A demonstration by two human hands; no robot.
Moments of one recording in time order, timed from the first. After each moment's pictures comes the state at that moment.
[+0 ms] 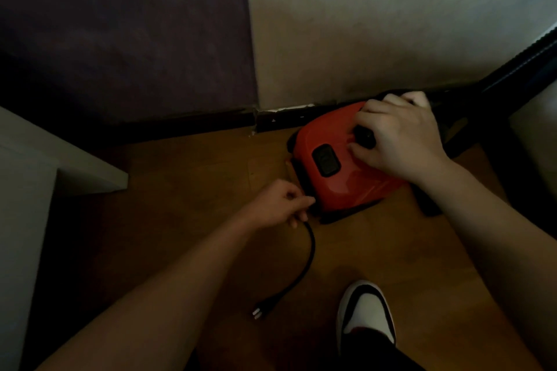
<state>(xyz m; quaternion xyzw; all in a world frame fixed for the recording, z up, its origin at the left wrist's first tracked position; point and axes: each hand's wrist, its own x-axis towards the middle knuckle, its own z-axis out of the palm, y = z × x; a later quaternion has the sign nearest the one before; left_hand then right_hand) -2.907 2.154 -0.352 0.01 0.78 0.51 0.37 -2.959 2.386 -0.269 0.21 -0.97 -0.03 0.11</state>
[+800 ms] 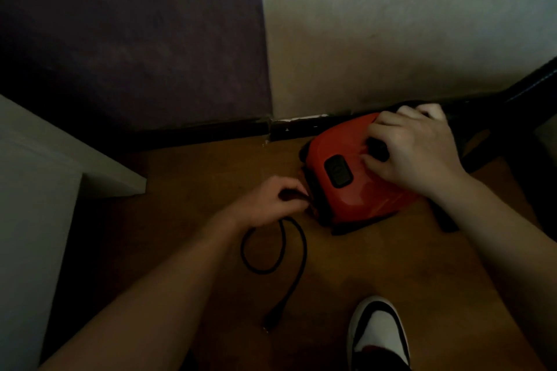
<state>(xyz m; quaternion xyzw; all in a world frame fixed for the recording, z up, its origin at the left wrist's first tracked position) -2.921 2.119 -0.323 0.12 0.81 0.48 0.32 -2.959 2.387 -0.272 0.21 -0.97 -0.02 0.12</state>
